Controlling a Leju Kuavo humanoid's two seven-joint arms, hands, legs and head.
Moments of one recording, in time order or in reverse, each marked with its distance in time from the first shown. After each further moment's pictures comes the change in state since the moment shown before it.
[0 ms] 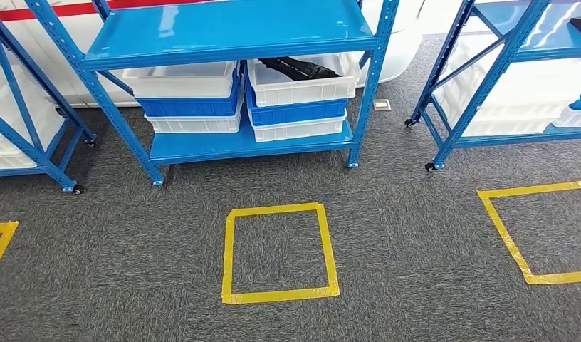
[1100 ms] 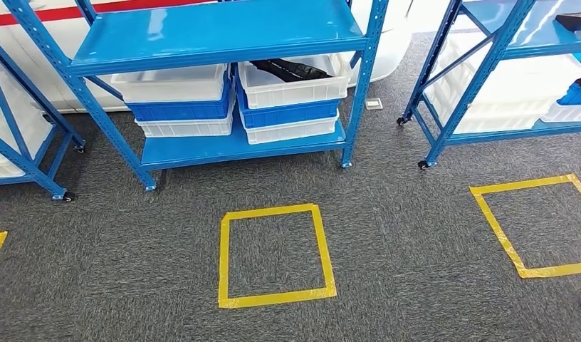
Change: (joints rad) left arm -0.002 -0.001 0.003 0.000 0.000 -0.002 -0.001; right arm 0.000 0.001 0.000 0.000 0.014 0.003 -0.008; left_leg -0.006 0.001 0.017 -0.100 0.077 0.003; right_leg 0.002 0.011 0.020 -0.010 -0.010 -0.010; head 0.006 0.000
